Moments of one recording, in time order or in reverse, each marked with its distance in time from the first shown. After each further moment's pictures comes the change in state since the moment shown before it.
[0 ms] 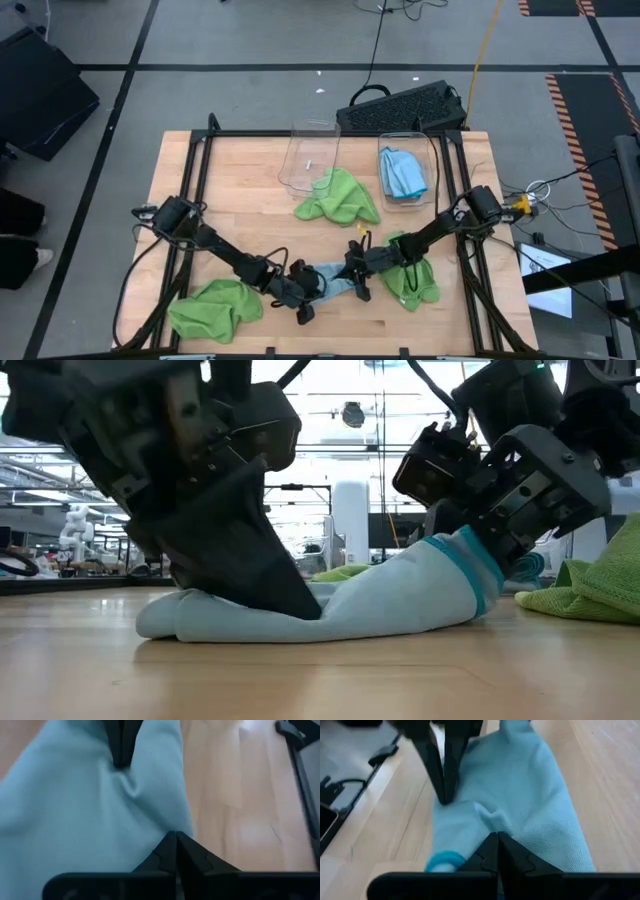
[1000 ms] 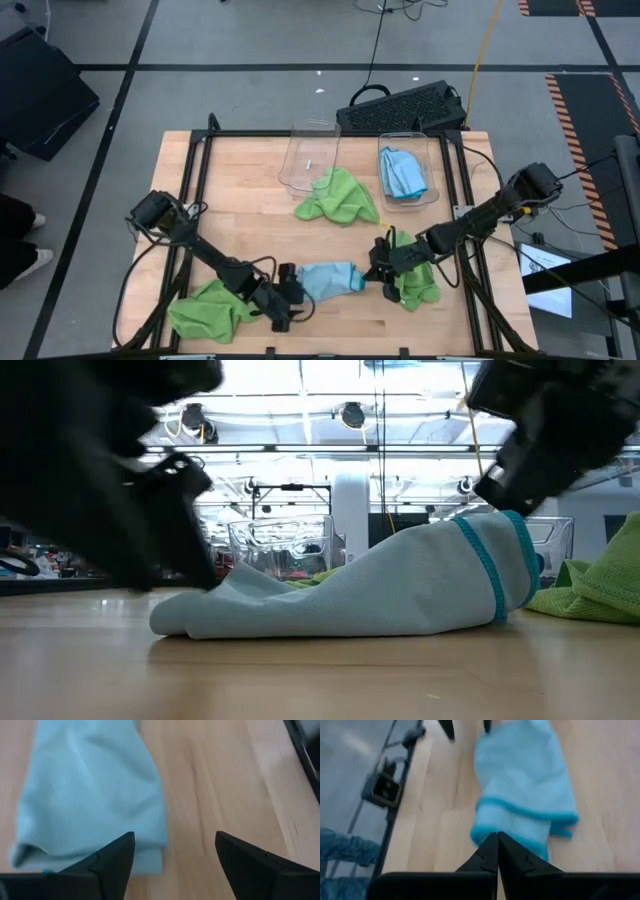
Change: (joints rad) left arm -0.105 -0.142 0.004 -0.291 -0.048 0.304; right arm 0.108 -0.518 -0.031 -0.612 0.025 0.150
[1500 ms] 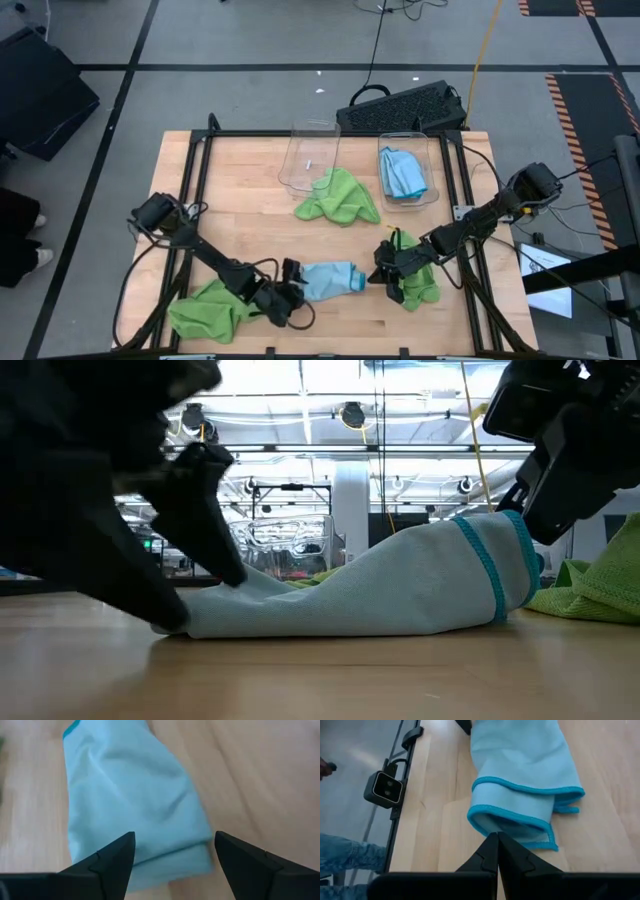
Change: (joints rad) left arm 0.001 0.029 -0.001 -0.016 -0.129 0.324; right arm 0.029 0.000 -0.087 0.105 0.007 0.116
